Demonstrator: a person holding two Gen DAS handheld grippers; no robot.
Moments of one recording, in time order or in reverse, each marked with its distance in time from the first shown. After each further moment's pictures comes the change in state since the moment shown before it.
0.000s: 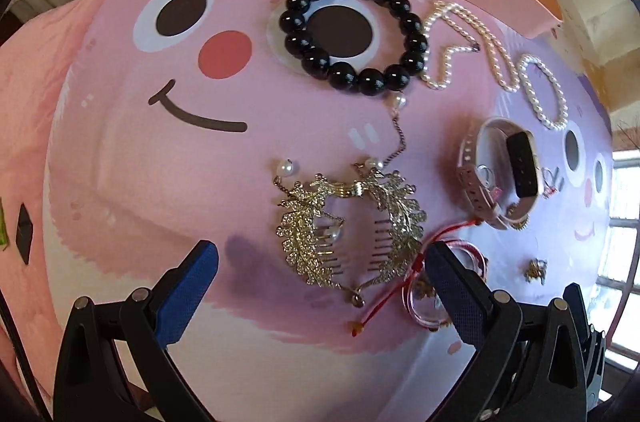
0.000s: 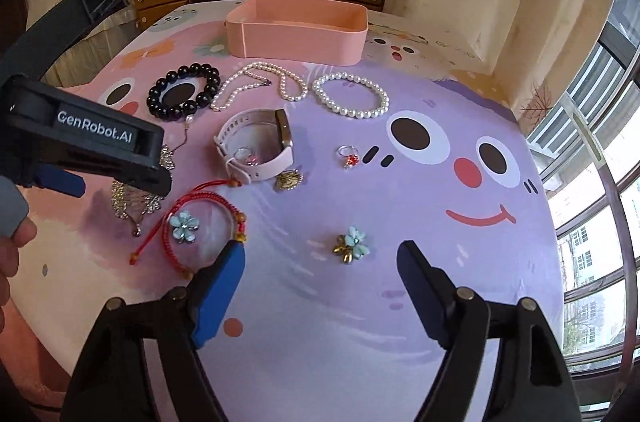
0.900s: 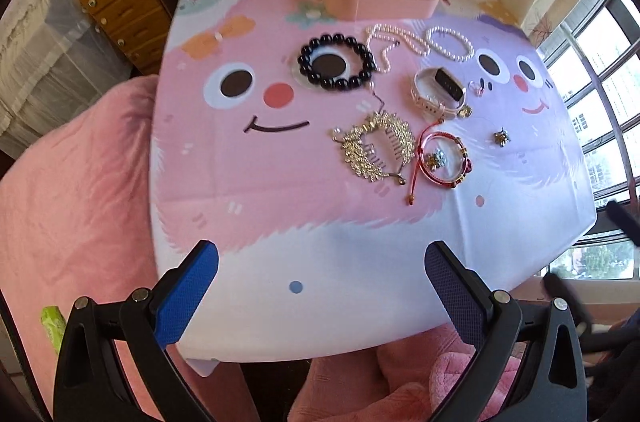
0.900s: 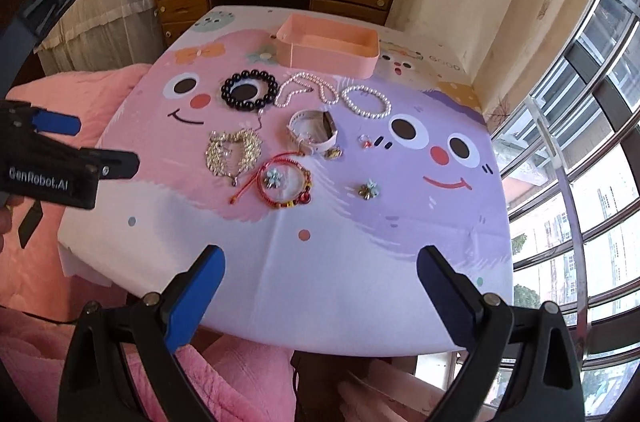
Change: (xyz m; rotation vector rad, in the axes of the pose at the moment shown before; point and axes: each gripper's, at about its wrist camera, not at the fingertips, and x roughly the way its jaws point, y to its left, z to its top) left arm -0.111 0.060 -0.066 0.426 -0.171 -0.005; right arm -0.125 0.048 -0.016 -0.048 0.057 -0.023
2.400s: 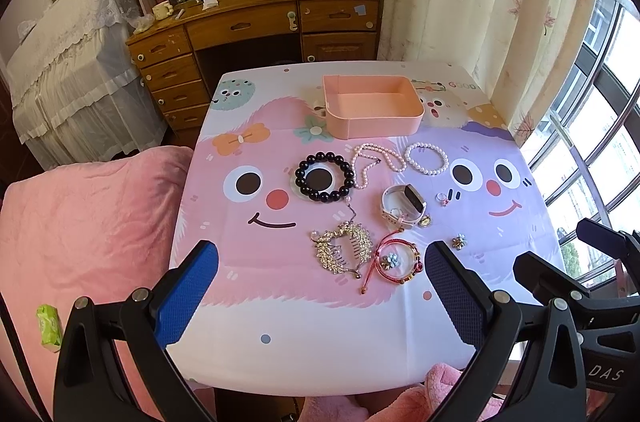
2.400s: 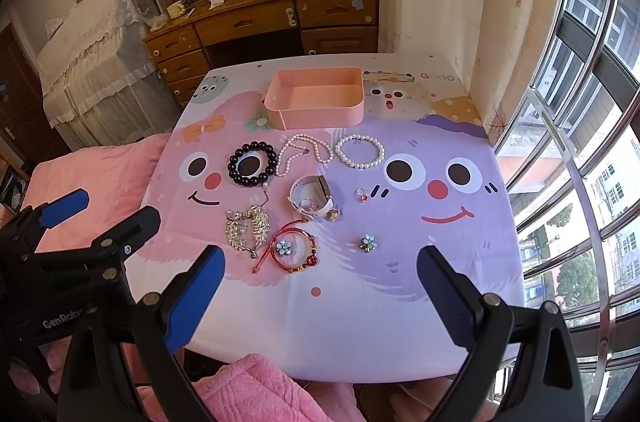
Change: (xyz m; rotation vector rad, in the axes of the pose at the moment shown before) left arm -0.099 -0.054 0.009 -0.094 -0.358 0.096; right arm -0.036 -0.074 0.058 0.207 -0.061 0.168
